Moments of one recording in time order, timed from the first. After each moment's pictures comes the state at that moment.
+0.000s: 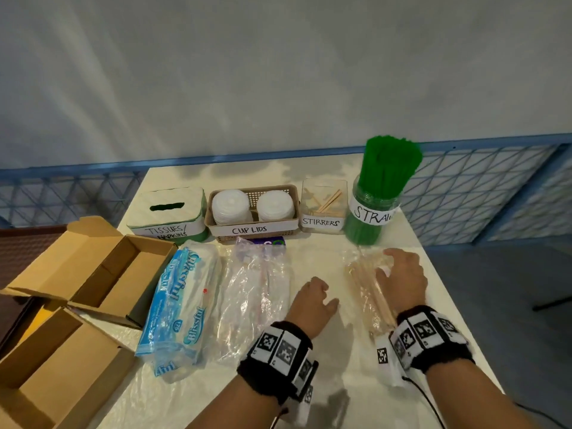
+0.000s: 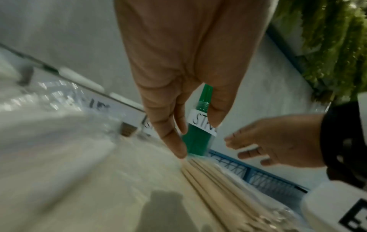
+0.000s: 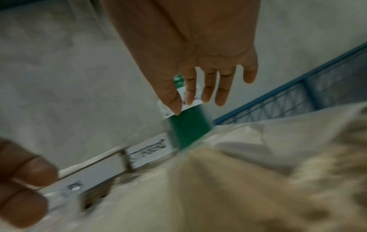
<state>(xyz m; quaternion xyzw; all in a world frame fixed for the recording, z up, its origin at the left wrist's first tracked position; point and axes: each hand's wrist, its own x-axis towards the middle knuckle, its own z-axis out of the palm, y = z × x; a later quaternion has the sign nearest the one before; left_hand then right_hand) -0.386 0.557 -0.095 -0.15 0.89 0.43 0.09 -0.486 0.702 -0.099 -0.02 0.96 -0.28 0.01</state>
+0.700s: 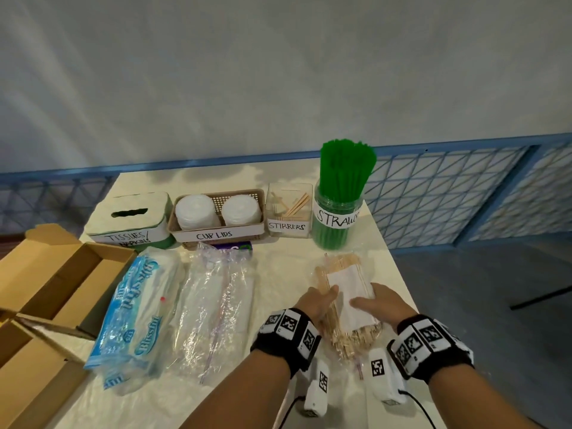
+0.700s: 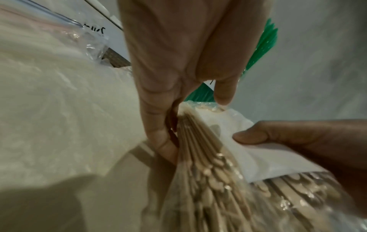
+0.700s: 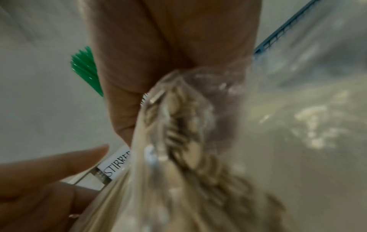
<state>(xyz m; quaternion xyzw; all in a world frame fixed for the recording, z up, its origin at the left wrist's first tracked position) -0.464 0.620 -0.150 -0.30 0.72 0.58 0.24 -0.512 0.770 -0.124 -0.04 0.87 -0.38 0.31</state>
